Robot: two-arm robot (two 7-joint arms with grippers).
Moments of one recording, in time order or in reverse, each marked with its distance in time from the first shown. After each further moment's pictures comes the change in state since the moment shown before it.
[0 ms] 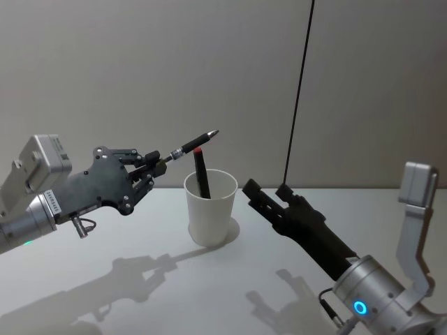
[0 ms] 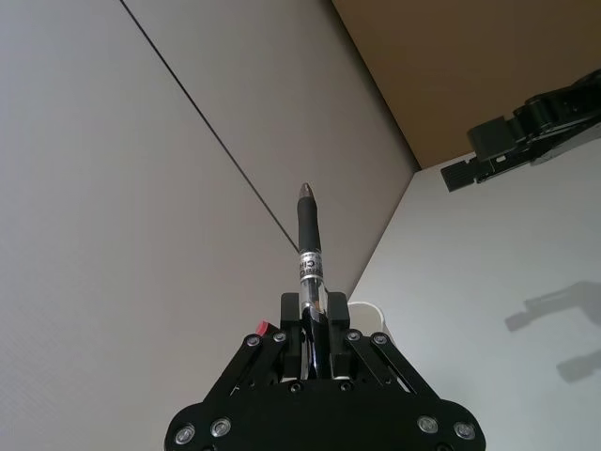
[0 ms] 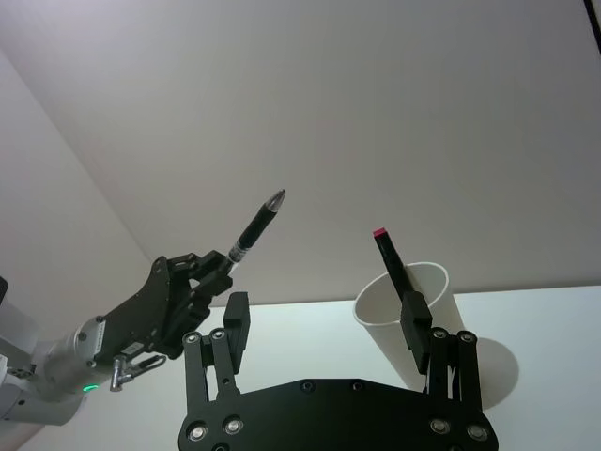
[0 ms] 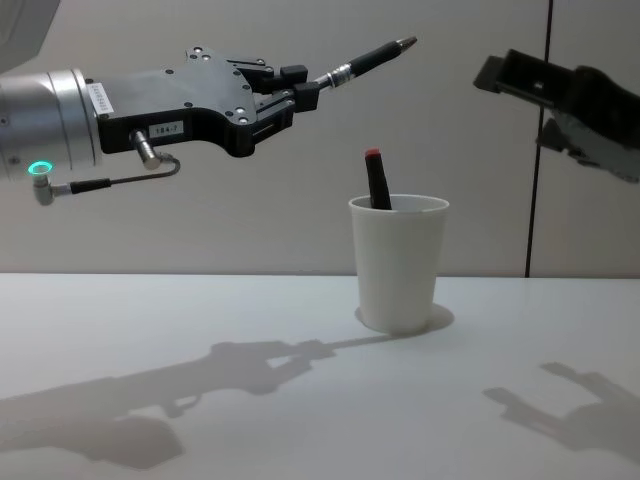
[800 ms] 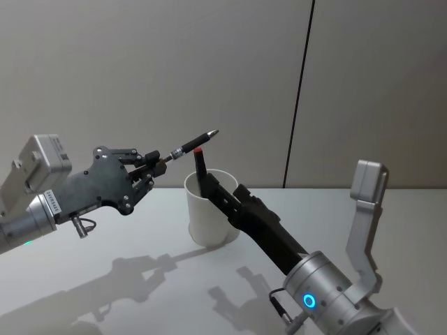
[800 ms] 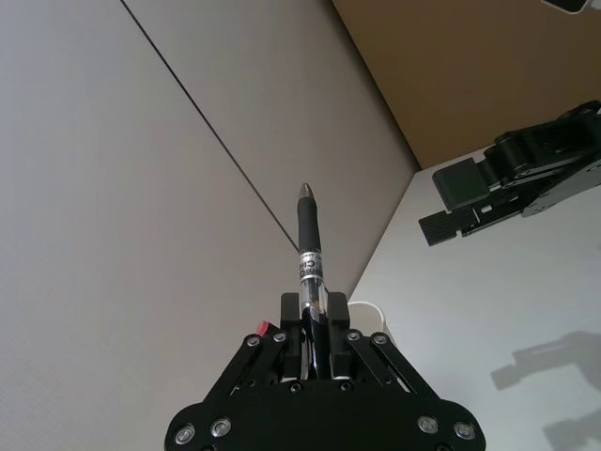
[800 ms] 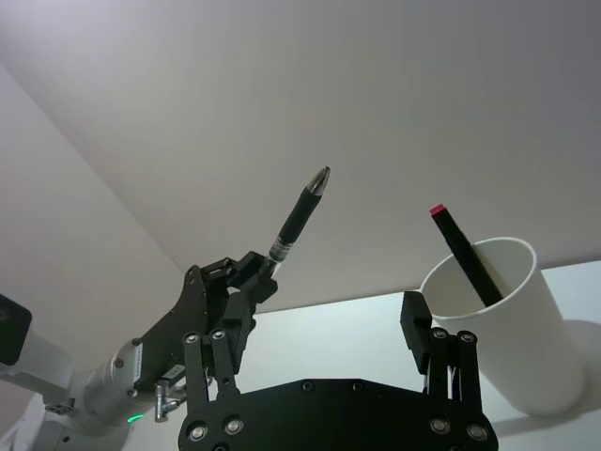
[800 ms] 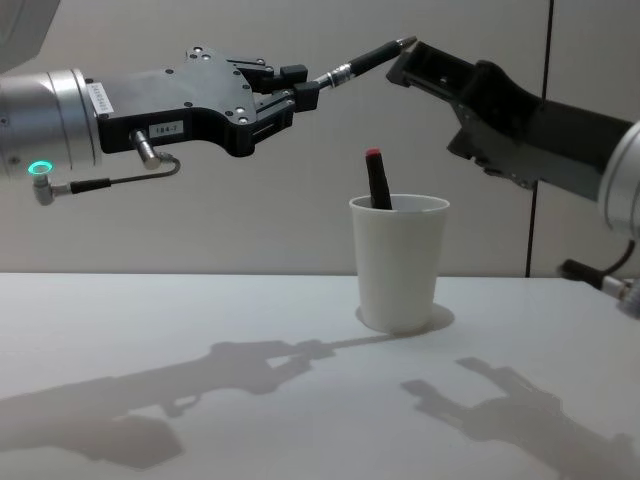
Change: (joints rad) left arm 0.000 0.000 0.000 0.000 0.000 -0.001 0.000; right arm 0.048 -0.110 -0.085 0.054 0.037 0.007 -0.073
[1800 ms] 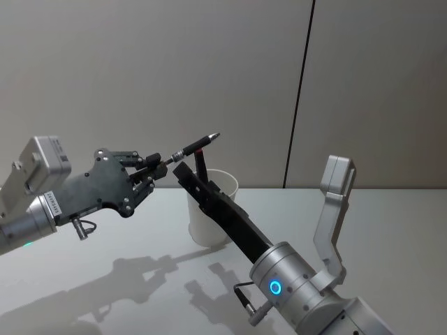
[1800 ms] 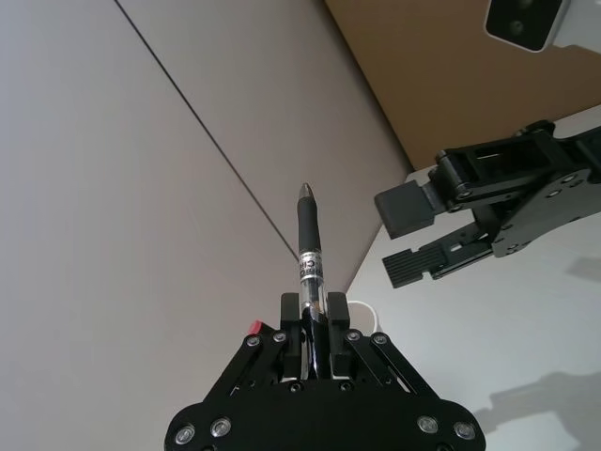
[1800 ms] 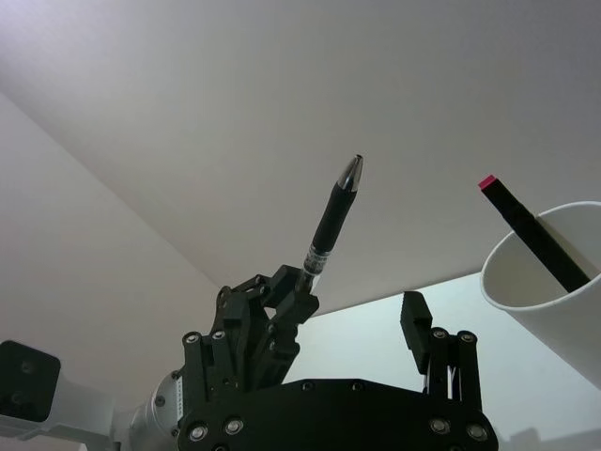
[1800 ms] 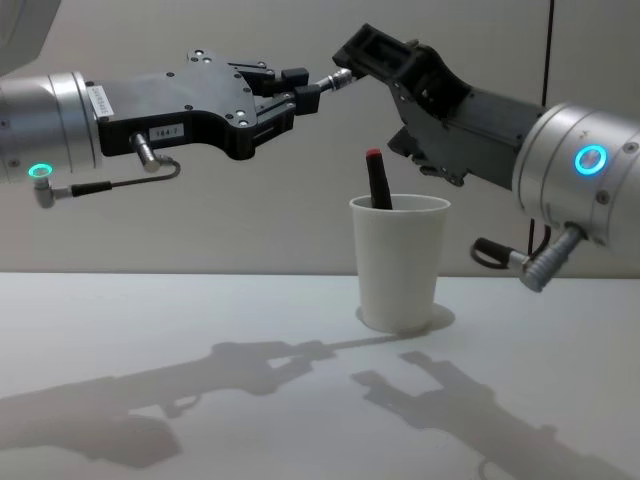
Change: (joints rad) left arm -0.004 -0.001 0.004 0.009 -0.010 -0.004 -0.013; right arm 0.049 -0.096 -0.035 0.061 0.087 0.021 -0.057
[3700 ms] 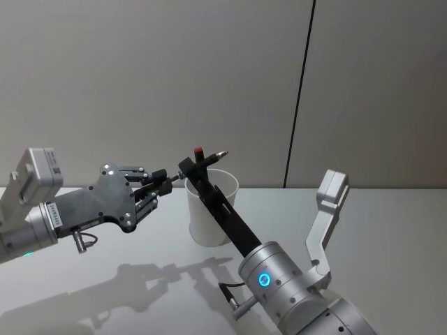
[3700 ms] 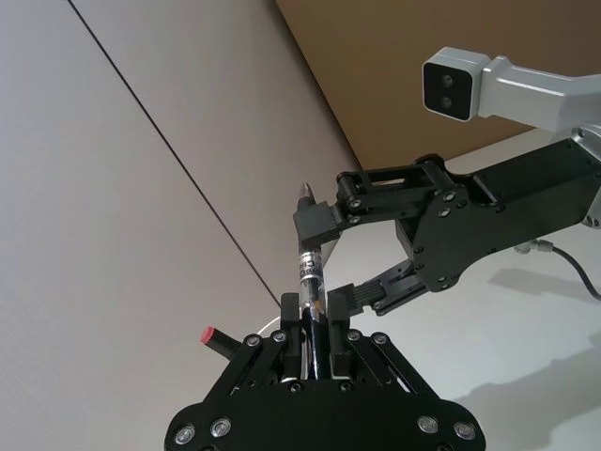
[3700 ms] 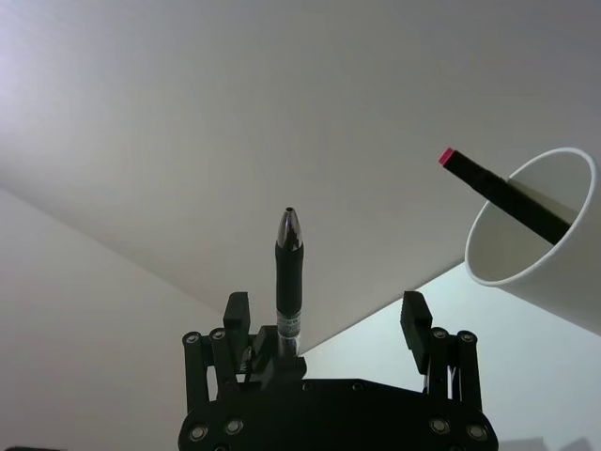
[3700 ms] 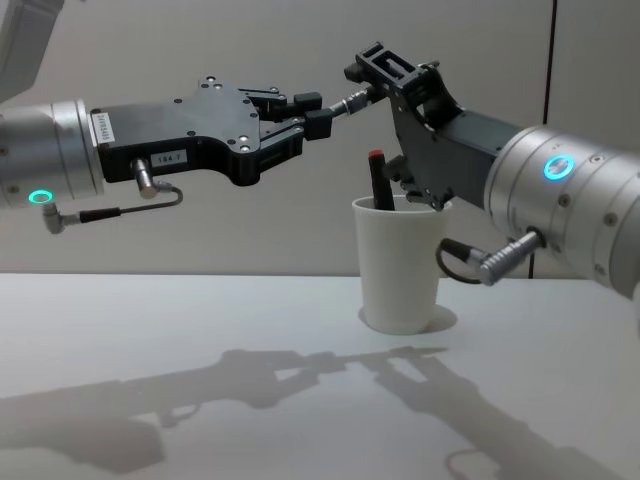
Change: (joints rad) left arm -0.027 0.001 0.042 0.076 -0.106 -0.051 -0.126; right arm 0.007 -0.102 0.033 0.067 0.145 -0.012 -0.072
